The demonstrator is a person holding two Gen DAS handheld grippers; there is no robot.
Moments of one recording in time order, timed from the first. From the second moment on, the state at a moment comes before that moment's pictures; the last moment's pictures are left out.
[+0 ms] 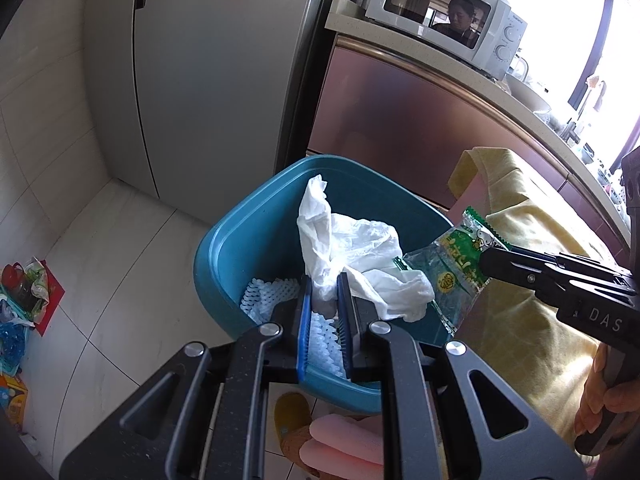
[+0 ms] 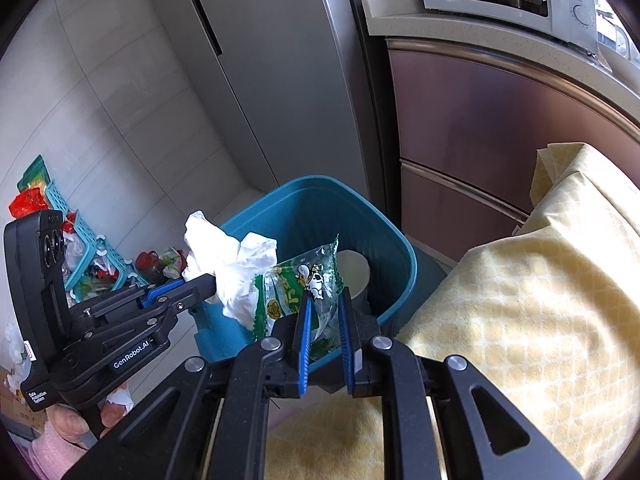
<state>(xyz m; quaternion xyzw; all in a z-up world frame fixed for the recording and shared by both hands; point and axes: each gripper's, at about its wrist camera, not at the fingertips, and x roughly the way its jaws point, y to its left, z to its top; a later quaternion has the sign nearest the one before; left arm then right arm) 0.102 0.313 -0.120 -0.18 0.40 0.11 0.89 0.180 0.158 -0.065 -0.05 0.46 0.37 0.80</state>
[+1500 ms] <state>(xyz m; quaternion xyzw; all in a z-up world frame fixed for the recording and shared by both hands) 0.016 0.194 -0.026 -0.08 0.23 0.05 0.97 0.053 -0.025 -0.010 0.00 0.24 0.22 0.94</state>
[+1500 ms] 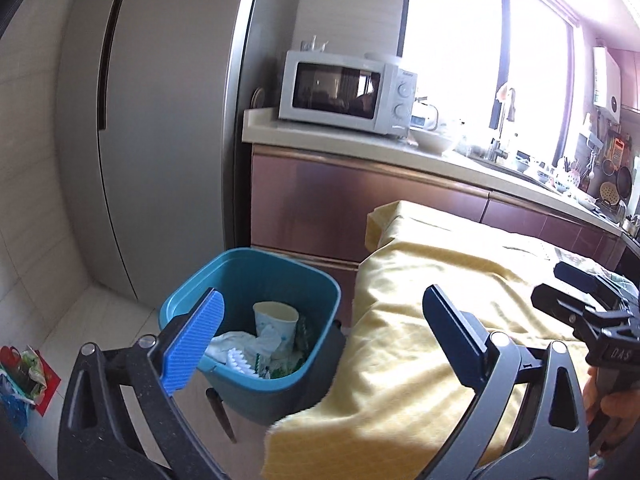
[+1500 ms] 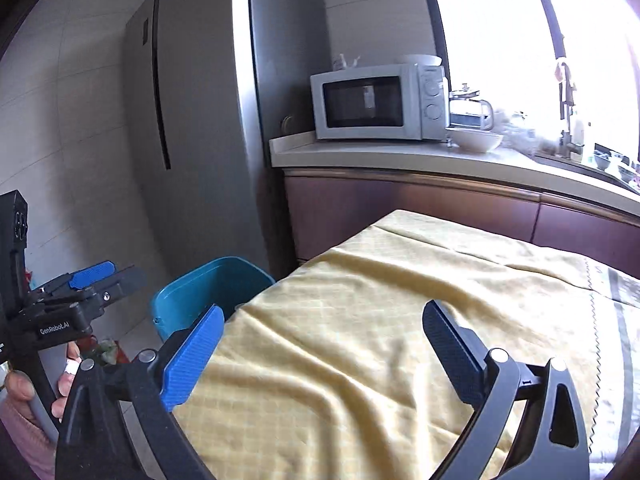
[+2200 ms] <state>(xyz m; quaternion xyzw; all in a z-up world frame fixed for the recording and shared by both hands) -0.017 0.095 -0.005 -0.02 0.14 0.02 0.99 -0.023 -0.117 -0.010 0.03 0.12 0.06 0.99</state>
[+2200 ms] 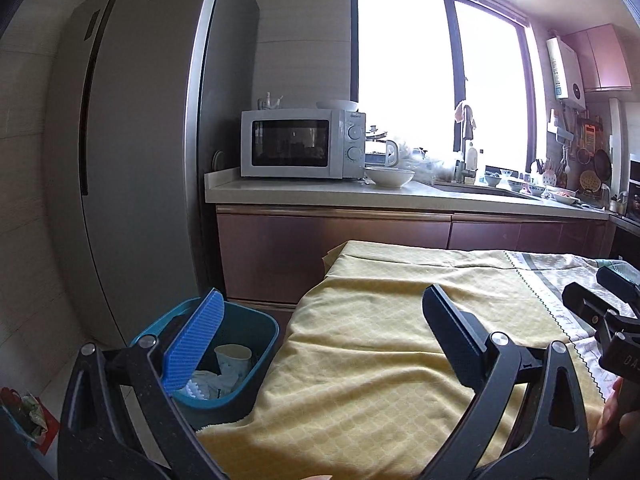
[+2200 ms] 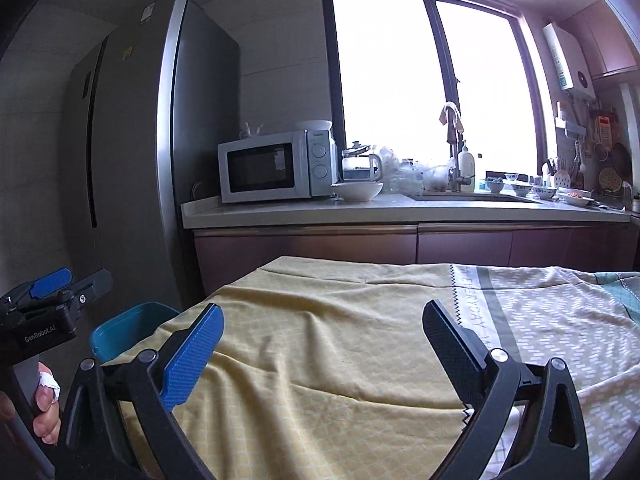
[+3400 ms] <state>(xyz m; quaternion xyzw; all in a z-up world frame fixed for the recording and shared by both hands) -0.024 0.077 -0.003 0.00 0.10 0.00 0.99 -0.029 -0.138 -0.009 0.05 0.12 0.05 0.99</state>
